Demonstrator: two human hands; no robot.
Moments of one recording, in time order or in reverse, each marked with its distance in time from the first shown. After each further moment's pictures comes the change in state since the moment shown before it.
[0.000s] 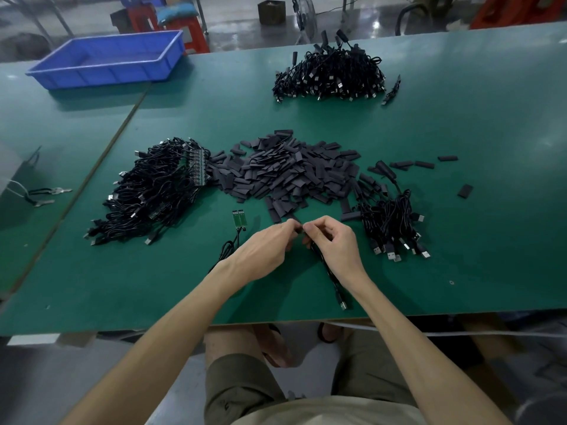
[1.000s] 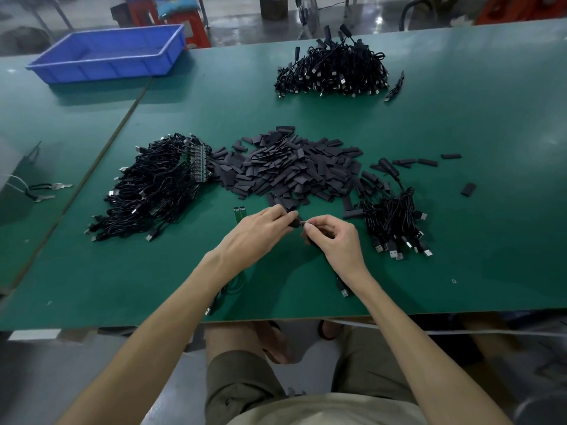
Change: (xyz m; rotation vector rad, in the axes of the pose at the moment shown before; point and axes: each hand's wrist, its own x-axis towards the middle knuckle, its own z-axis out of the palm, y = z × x) left_hand -0.007 -0.011 -0.021 0.260 0.293 0.266; right_hand 0.002 0.003 0.001 -0.002 0.021 0.009
